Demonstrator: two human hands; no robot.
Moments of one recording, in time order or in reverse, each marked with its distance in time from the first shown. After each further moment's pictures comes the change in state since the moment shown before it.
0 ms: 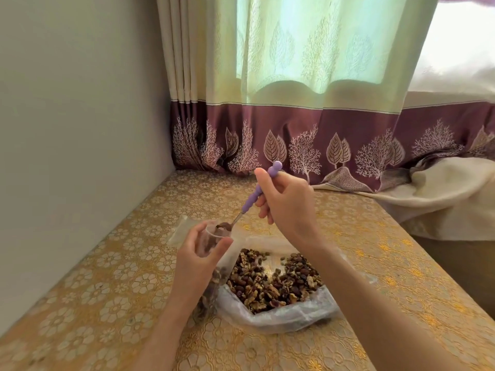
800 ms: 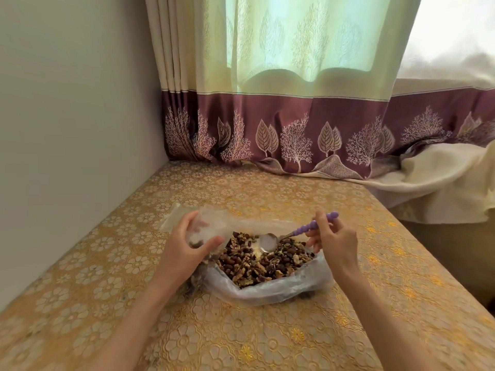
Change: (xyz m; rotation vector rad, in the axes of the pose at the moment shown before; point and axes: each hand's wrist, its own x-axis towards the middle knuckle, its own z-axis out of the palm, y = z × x) left_hand -0.011 0.000 -0.012 0.248 -0.141 0.010; right_hand -0.072 0.087 -0.083 0.058 0.289 0.319
